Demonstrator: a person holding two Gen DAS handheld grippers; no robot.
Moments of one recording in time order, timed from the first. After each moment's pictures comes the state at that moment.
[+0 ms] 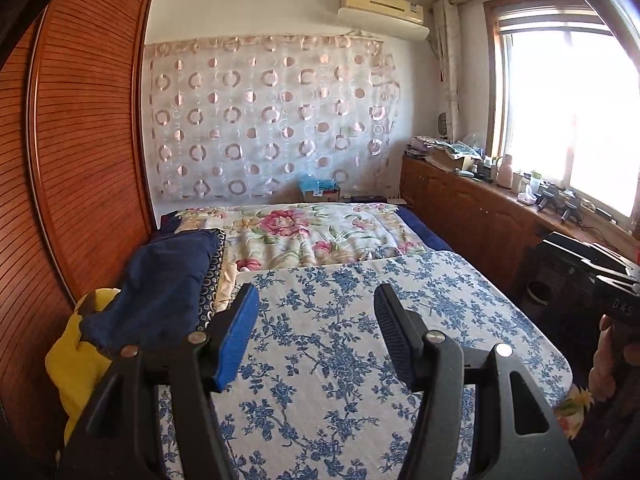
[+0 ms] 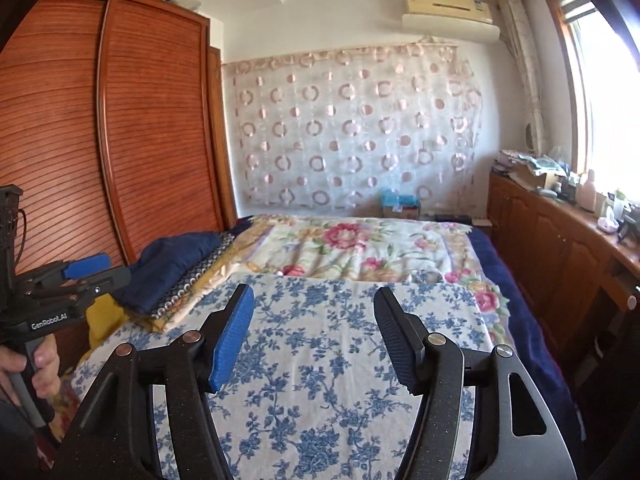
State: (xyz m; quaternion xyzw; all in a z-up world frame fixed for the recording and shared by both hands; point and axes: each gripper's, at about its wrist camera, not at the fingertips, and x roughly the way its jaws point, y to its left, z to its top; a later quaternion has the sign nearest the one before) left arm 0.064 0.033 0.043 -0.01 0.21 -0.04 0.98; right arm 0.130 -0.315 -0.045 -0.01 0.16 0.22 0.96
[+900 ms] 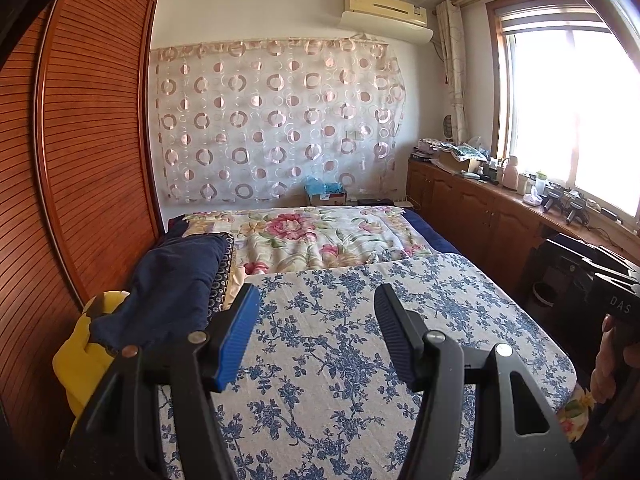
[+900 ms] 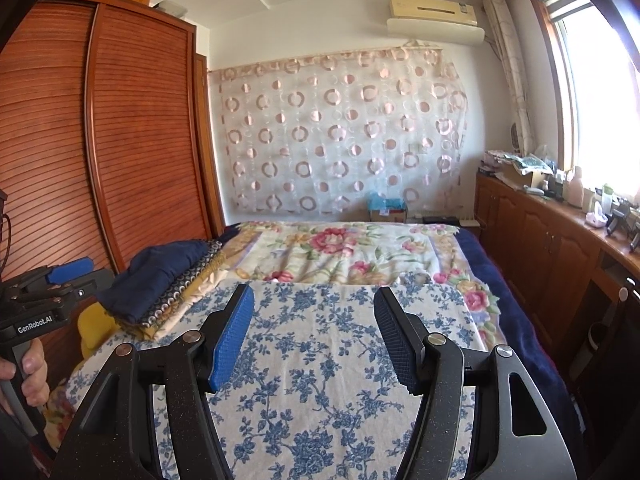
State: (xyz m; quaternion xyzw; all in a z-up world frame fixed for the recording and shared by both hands) left arm 0.056 0.031 0.047 -0.01 0.21 -0.03 0.98; right arm 0.128 -0.322 -0.045 -0.01 0.16 0.20 0.97
